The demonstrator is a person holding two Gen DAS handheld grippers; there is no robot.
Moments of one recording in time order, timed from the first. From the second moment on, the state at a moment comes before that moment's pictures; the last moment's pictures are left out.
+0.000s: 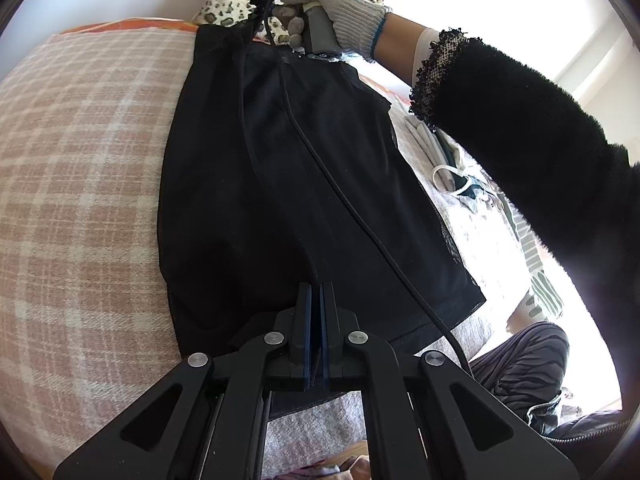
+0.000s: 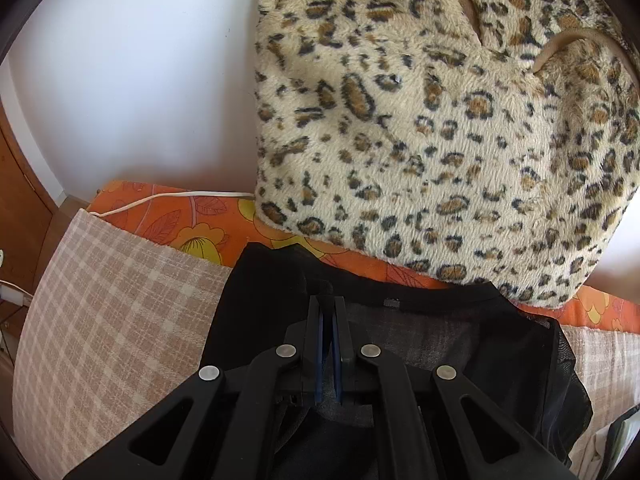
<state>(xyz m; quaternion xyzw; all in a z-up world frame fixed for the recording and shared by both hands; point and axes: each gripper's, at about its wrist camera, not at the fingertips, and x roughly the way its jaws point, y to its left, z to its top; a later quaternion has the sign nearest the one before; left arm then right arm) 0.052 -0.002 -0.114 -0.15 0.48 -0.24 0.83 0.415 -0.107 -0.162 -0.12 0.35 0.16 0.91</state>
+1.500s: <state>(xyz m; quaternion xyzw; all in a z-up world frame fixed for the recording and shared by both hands) 0.016 0.028 -0.131 -0.20 0.50 -0.21 0.82 0.166 -0.289 -0.172 -0.05 0.36 0.27 0.89</state>
